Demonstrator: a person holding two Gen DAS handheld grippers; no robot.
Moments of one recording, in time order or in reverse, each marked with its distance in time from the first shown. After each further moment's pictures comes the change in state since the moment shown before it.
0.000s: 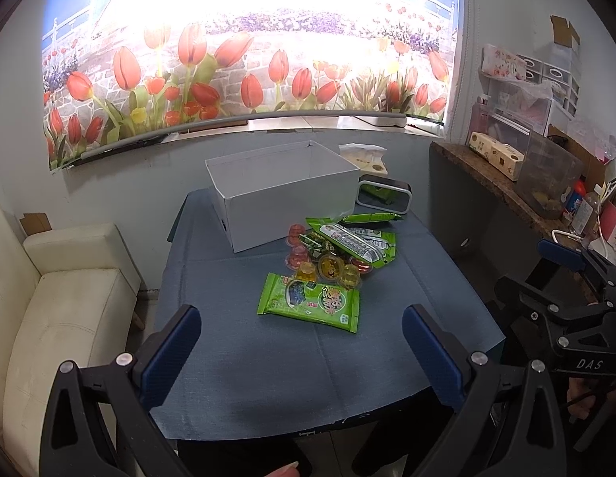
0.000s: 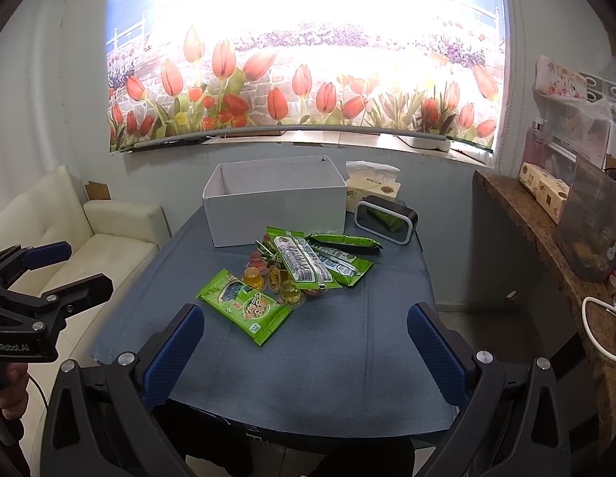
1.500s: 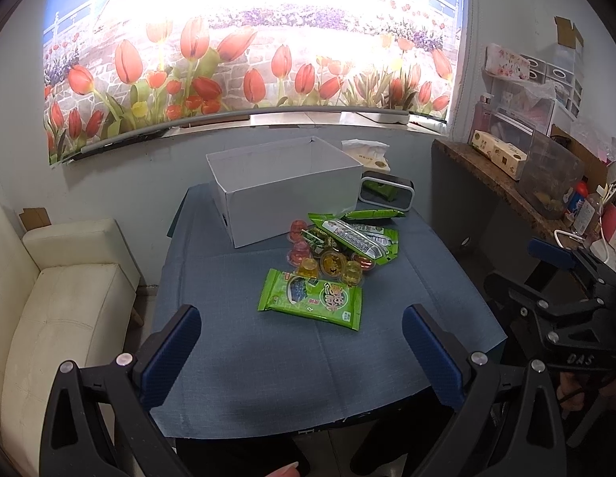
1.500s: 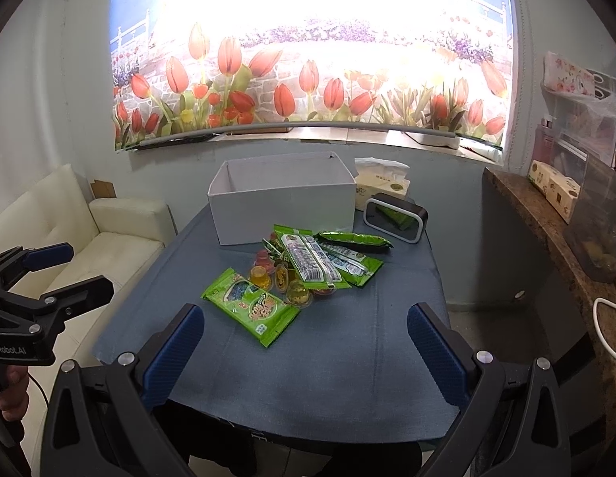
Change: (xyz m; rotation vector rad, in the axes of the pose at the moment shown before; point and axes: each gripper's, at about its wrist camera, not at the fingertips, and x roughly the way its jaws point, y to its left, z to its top) left arm 0.005 0.004 -0.005 -0.013 0.011 0.001; right arm 0.018 -0.001 0.002 0.004 -0.011 0.044
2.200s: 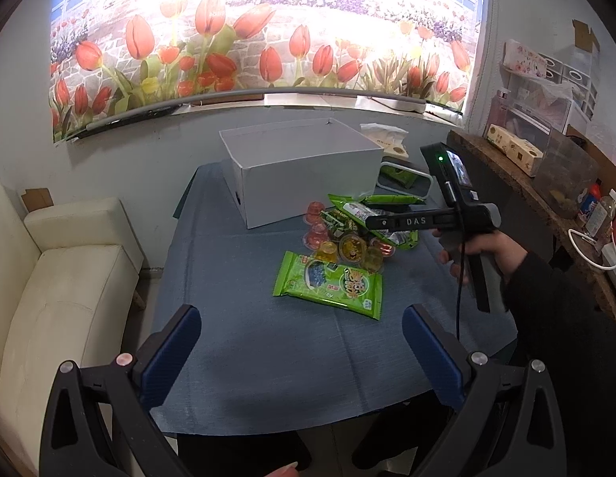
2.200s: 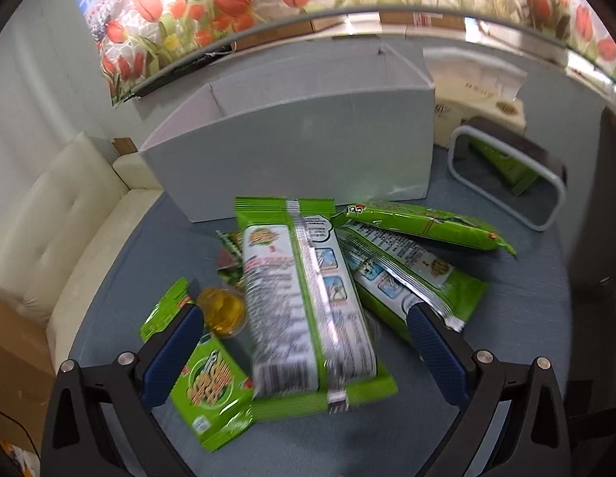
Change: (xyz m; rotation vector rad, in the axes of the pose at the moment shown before) left arm 0.026 0.025 -0.009 -0.040 0.055 0.018; right arm 0.278 -0.047 0.035 0.026 0.346 0.307
